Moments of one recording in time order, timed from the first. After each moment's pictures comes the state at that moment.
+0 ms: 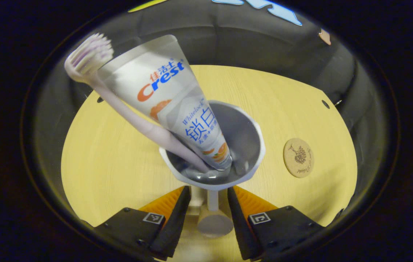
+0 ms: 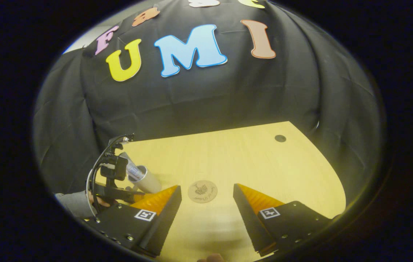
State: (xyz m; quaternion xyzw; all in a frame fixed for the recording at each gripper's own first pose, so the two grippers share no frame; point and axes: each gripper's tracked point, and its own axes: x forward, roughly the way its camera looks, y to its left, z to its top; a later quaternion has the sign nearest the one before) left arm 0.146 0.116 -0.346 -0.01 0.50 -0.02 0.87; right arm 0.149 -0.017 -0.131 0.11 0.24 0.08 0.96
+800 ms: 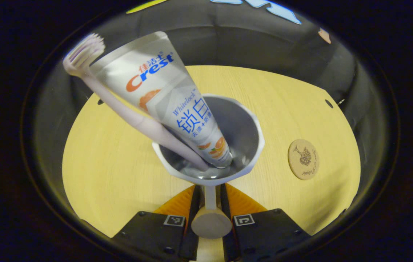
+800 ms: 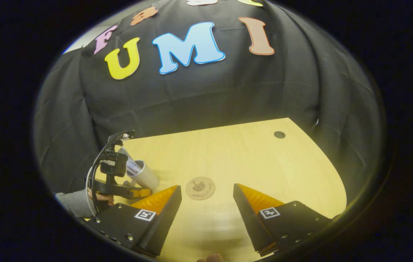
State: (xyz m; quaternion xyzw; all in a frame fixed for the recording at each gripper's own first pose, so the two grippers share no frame) left arm 0.151 0.114 -0.348 0.01 0.49 -0.01 0.87; right arm 0.147 -0.022 -0.139 0.11 0.25 0.08 0.96
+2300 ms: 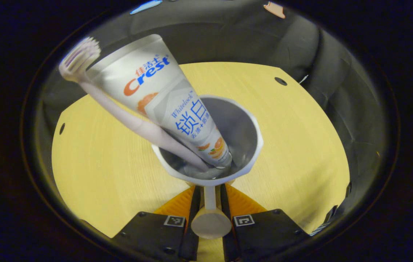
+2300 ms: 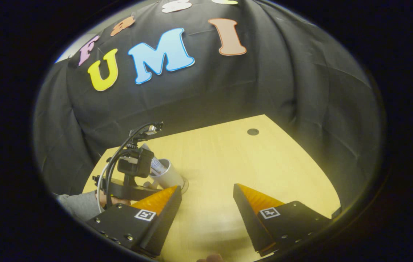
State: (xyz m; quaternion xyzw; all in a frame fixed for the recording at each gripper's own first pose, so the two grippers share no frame) left arm 0.143 -0.080 -0.359 0.05 0.51 -0.14 0.85; right arm 0.128 -0.107 -0.149 0.14 0.25 0.03 0.96
